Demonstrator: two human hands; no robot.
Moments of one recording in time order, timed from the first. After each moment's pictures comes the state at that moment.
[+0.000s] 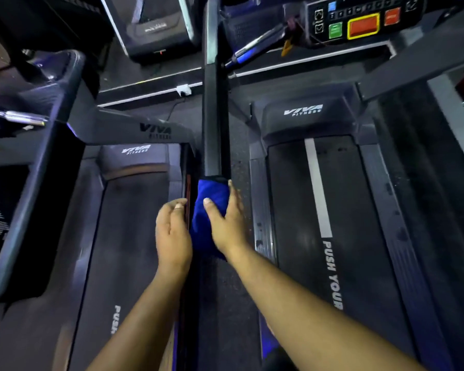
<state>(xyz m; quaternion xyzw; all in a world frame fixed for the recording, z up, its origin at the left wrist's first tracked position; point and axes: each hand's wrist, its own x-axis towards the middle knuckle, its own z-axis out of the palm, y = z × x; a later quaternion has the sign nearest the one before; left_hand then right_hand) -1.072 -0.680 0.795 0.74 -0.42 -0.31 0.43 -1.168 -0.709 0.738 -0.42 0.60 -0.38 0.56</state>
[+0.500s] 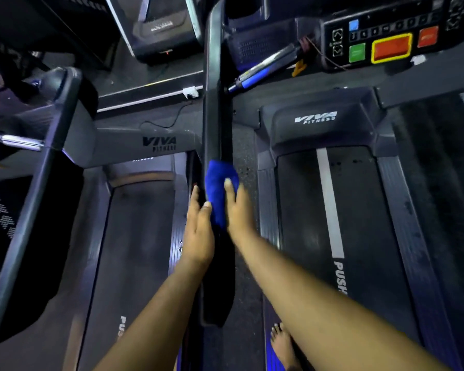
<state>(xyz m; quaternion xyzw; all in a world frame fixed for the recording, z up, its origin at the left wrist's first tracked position) -1.104 -0.805 0.767 0.72 -0.42 -0.42 0.35 -1.172 -0.864 0.710 -0.34 0.60 -0.45 0.57</state>
